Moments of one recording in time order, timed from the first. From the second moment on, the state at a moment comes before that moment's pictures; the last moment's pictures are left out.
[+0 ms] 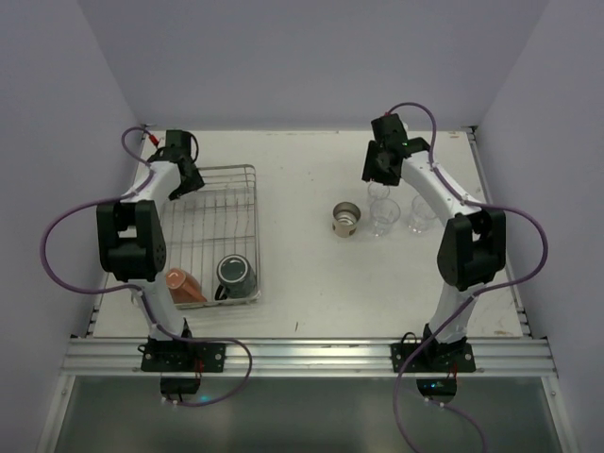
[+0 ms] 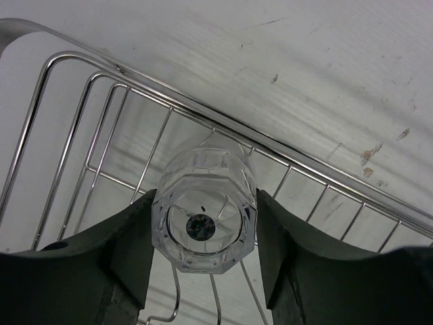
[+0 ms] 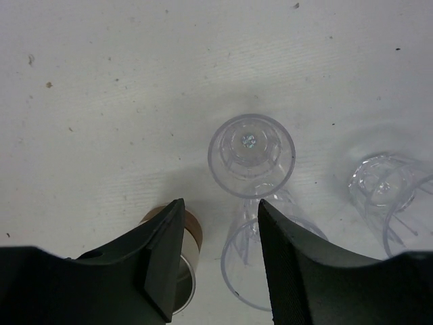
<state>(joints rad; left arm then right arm) 0.03 1.89 1.43 -0.54 -0.31 -0.45 0.30 1.89 1.65 -0.75 0.22 0.44</state>
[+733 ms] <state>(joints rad) 0.03 1.43 1.41 -0.51 -0.12 -0.44 0.33 1.66 1.61 -0.75 0.00 0.46</state>
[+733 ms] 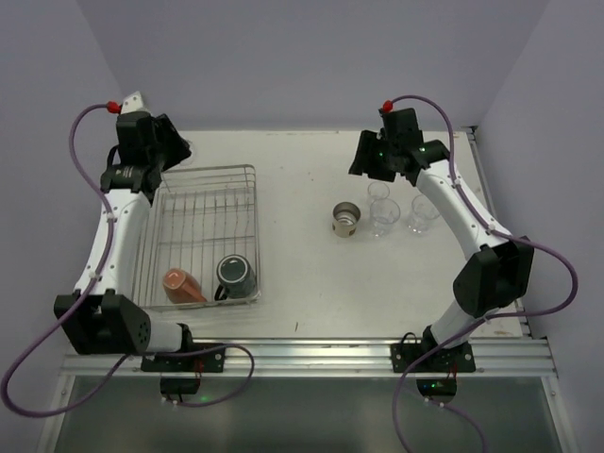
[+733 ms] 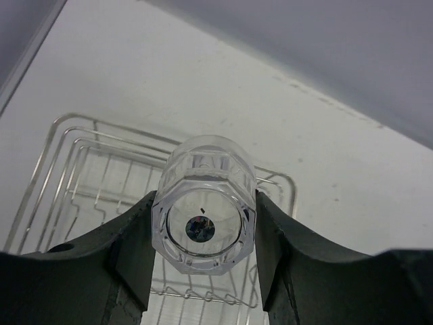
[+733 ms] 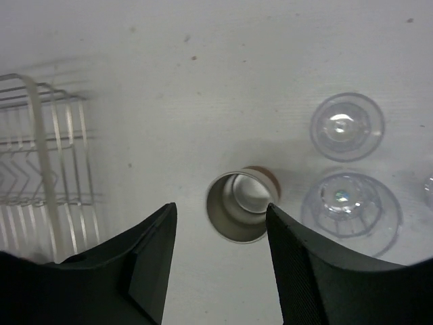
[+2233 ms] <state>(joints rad) -0.19 1.11 0.66 0.79 0.77 -0.90 0.49 1.75 1.32 0.69 -1.07 1.58</state>
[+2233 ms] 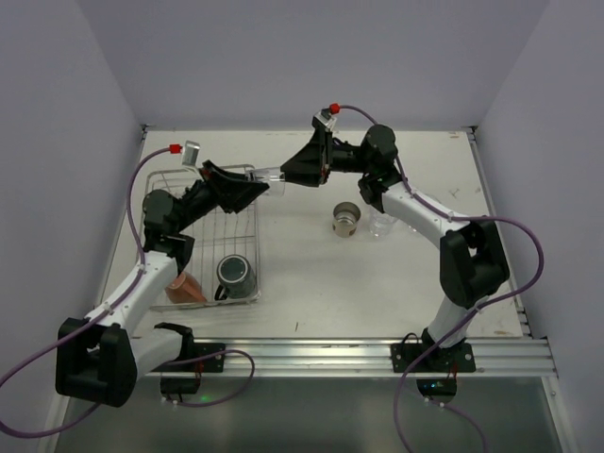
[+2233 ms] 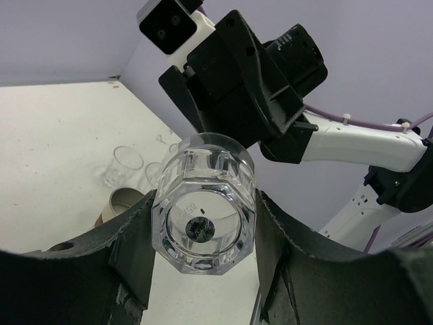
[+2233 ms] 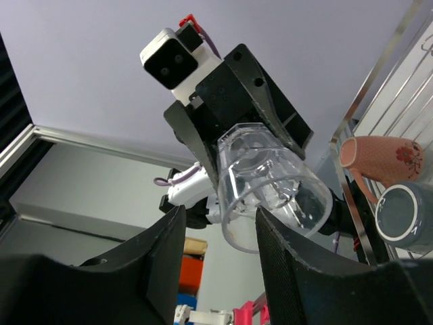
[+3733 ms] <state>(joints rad) -0.21 1.09 1.05 -0.44 -0.13 -0.53 0.37 1.83 1.72 -0.54 -0.33 0.61</state>
